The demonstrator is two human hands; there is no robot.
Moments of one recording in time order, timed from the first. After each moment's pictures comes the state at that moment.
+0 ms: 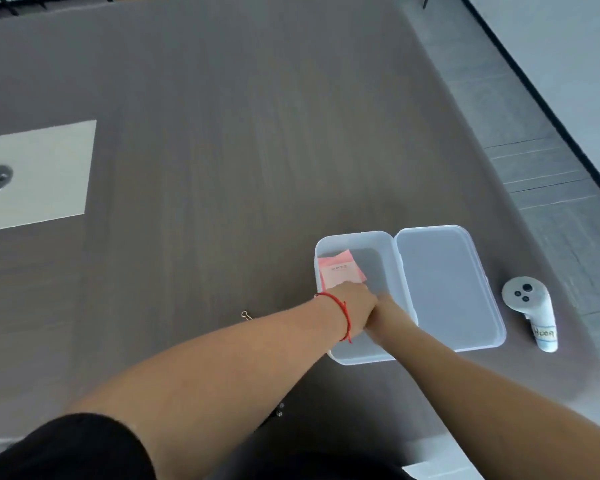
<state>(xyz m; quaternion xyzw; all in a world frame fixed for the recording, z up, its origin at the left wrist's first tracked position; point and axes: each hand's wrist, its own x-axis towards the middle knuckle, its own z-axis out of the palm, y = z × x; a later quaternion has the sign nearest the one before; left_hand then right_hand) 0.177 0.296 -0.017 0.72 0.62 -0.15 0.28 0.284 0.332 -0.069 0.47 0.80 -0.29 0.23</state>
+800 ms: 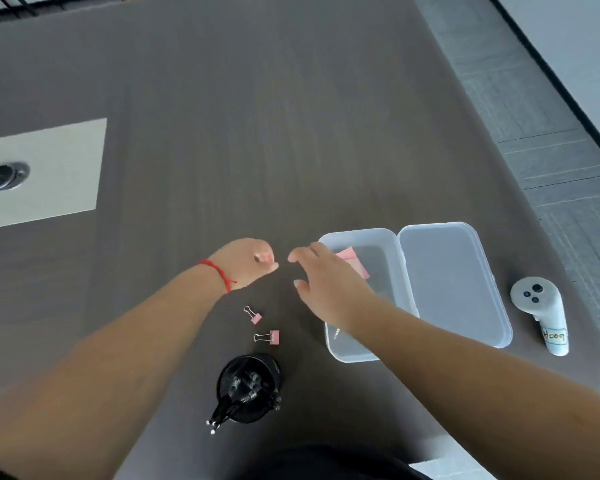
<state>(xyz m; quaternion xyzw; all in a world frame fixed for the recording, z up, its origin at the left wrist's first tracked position) 0.025 0.240 0.016 0.46 0.81 0.02 0.35 0.202 0.309 0.028 0.27 0.91 -0.31 0.02</state>
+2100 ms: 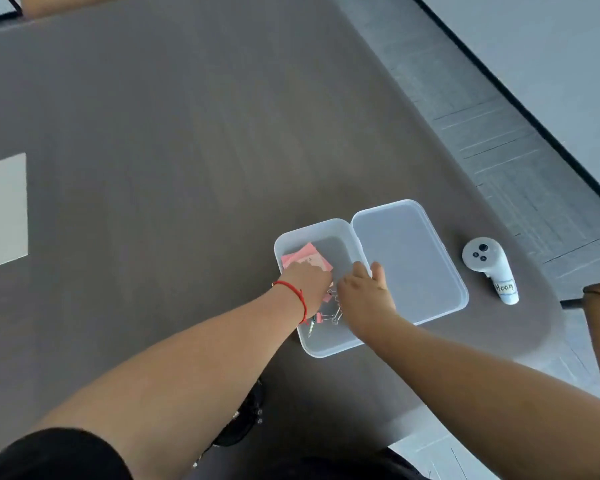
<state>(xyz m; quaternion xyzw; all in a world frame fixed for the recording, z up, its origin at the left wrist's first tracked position) 0.167 0.306 -0.012 0.72 0.64 -0.21 0.19 0.290 0.327 -0.030 0.39 0.89 -0.03 0.24</state>
